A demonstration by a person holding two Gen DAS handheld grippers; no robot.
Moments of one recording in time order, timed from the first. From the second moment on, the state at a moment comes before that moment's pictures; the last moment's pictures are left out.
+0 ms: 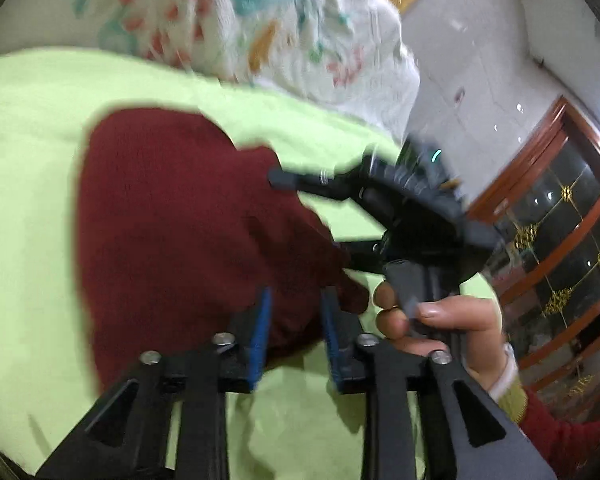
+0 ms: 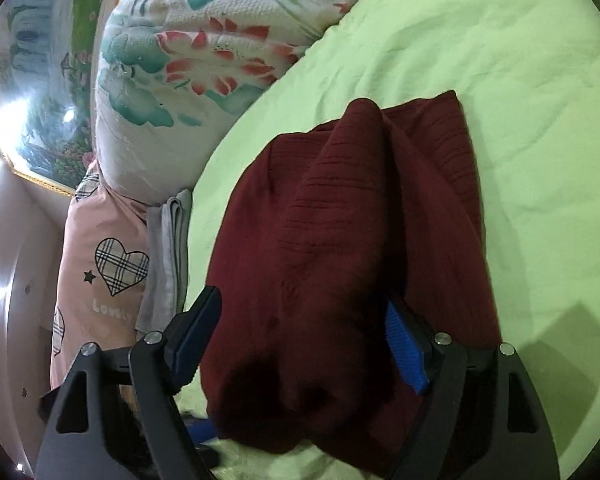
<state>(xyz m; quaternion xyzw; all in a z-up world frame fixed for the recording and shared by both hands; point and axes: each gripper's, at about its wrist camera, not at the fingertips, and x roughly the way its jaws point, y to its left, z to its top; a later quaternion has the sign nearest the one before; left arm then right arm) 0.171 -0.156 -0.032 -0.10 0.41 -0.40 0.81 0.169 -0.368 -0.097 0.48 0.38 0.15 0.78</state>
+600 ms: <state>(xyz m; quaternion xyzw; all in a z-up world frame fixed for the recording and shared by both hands) 0.249 -0.134 -0.049 -0.10 0.45 -0.30 0.83 0.154 -0.378 -0.040 0.38 0.30 0.13 0.87</state>
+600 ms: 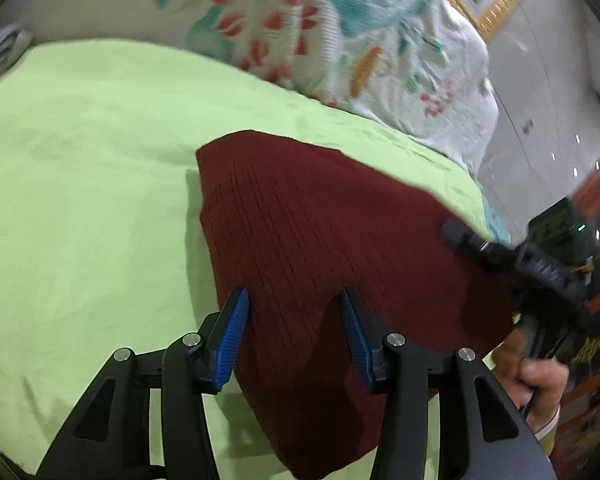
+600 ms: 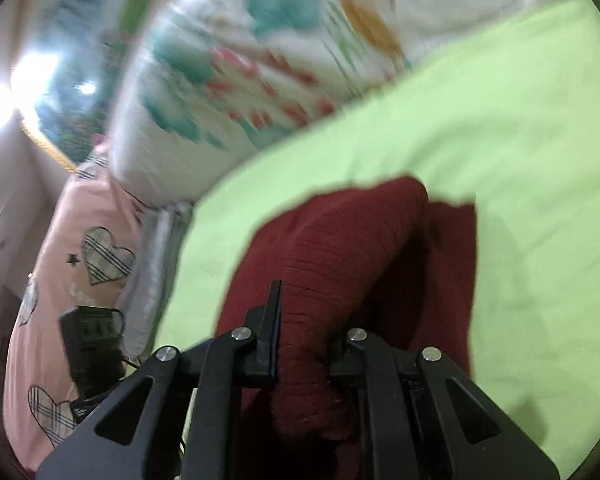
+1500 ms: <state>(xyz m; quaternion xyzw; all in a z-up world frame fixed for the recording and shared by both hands) 0.254 -0.108 -0.056 -0.13 0.48 -0.28 0.82 0.148 -0.411 -0.084 0.40 0.36 0.06 0.84</state>
